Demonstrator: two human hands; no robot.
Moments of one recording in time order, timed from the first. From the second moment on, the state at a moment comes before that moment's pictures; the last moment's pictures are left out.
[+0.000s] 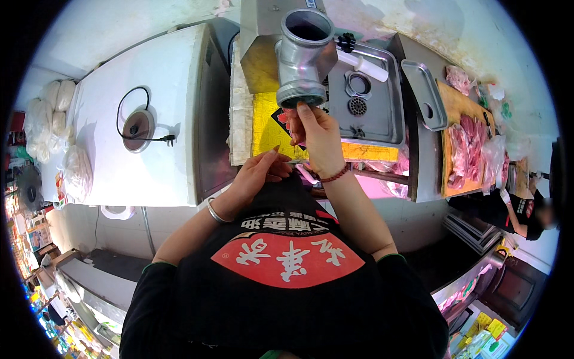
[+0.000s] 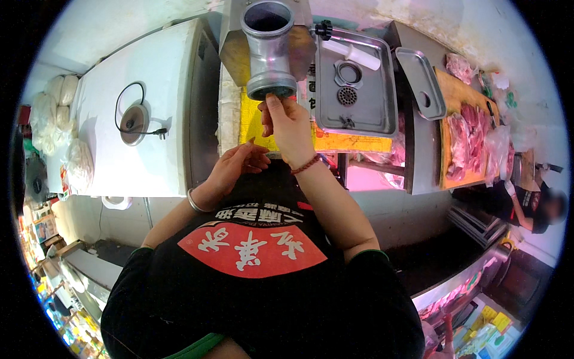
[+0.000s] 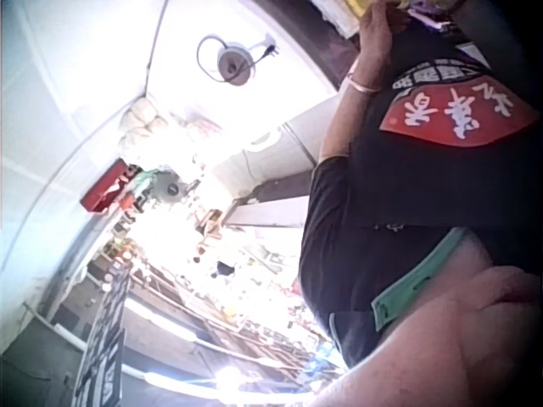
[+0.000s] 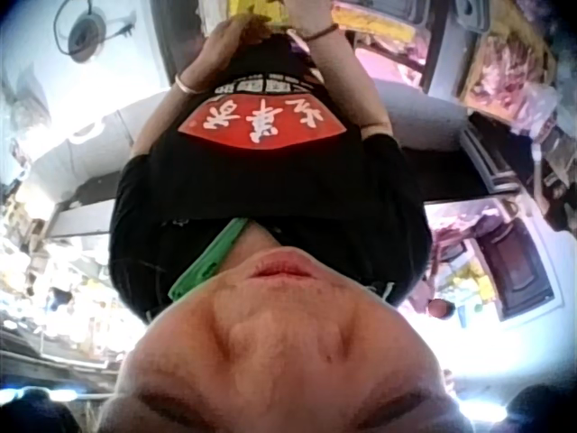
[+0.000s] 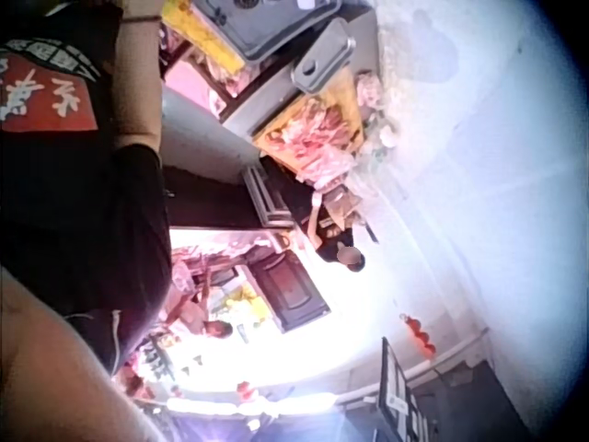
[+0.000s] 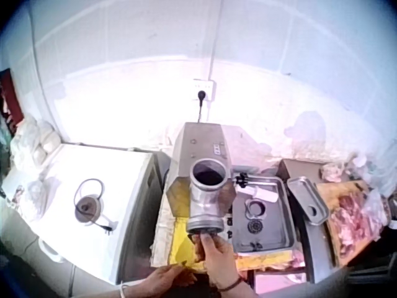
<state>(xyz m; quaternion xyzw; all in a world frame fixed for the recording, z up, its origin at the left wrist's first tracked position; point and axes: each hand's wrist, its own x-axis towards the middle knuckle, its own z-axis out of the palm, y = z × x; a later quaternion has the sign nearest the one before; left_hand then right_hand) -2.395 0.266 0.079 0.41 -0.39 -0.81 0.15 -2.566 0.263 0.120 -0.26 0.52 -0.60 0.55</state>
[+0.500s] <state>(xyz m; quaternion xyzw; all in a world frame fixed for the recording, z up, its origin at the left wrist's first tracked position) -2.420 0.237 0.096 0.41 -0.38 -0.80 0.25 -2.628 0.275 0.117 -0.26 0.57 -0.54 0.56</state>
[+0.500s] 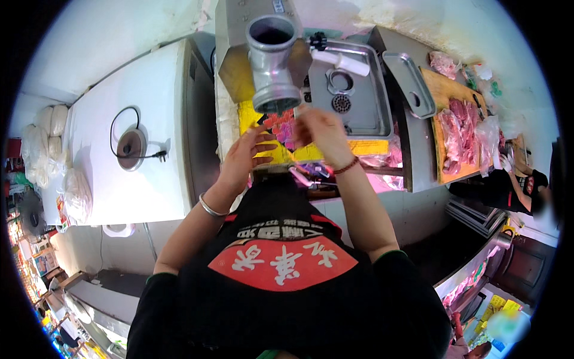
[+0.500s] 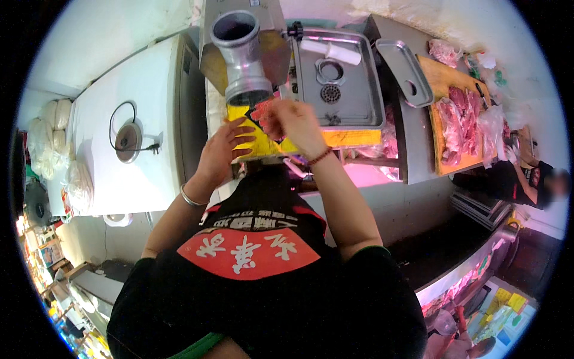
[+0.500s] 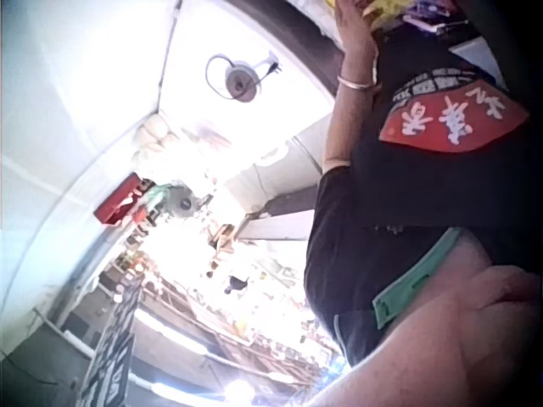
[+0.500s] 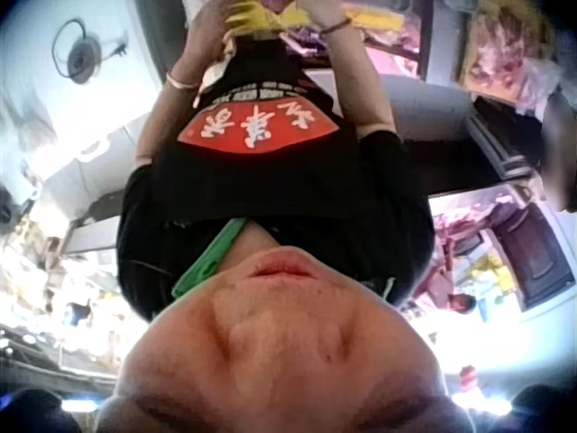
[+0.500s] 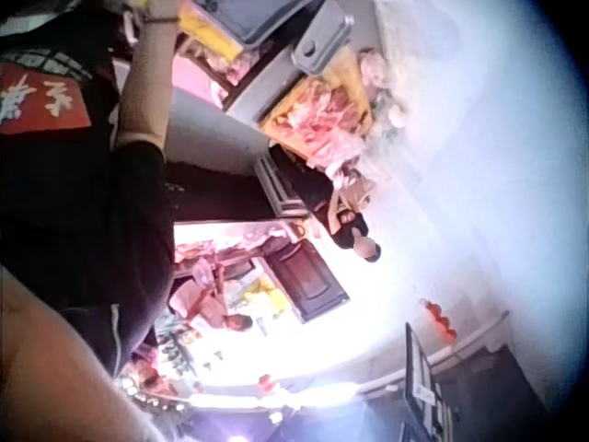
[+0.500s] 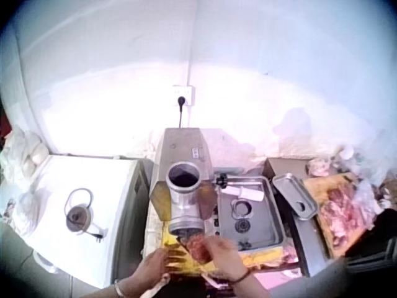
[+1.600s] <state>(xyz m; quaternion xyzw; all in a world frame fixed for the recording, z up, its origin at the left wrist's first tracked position) -2.483 0.208 0.135 0.34 -0.36 -0.79 0.36 -2.708 0.117 0.104 -0.45 0.69 -0.56 0.11</state>
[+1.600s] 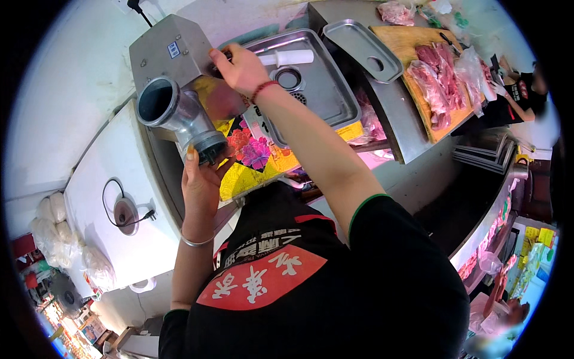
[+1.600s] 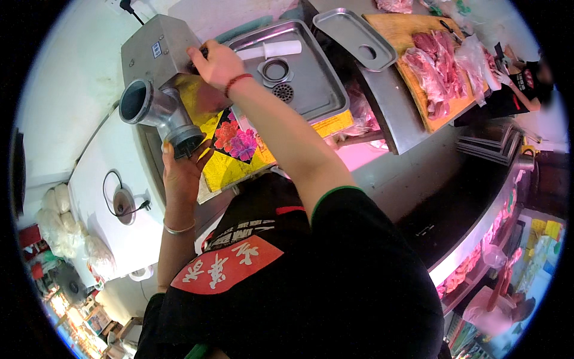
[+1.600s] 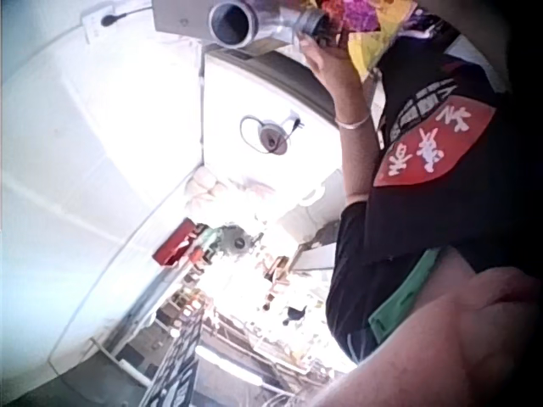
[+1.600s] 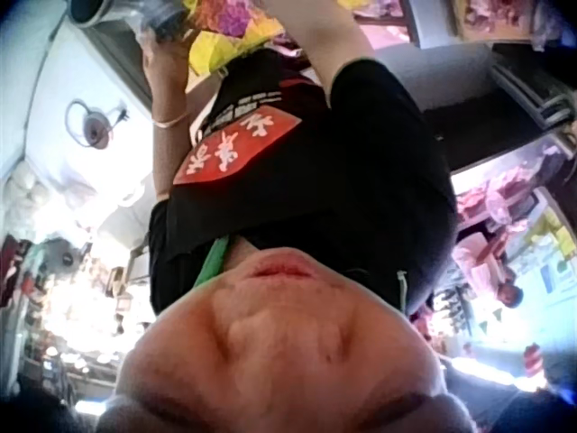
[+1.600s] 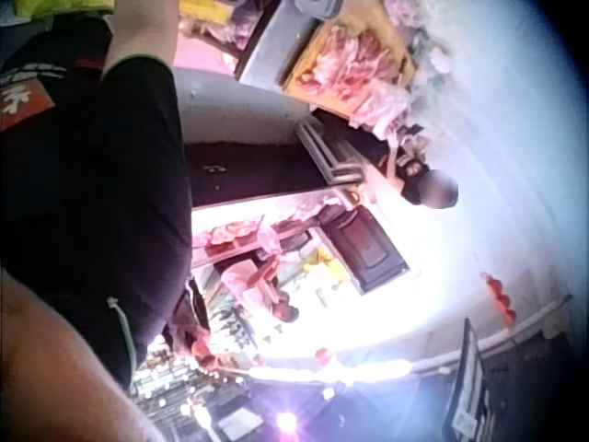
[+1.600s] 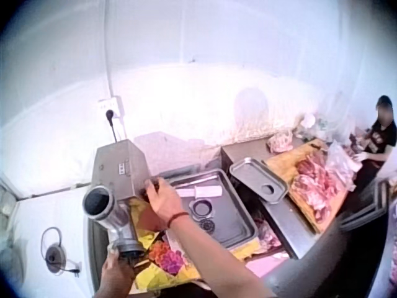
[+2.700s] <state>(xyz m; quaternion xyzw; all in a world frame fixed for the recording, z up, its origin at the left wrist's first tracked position) -2.417 0.295 0.076 0.52 -0.42 -0.73 0.17 -2.792 0.280 -0.016 -0.48 0.85 0.02 0.21</state>
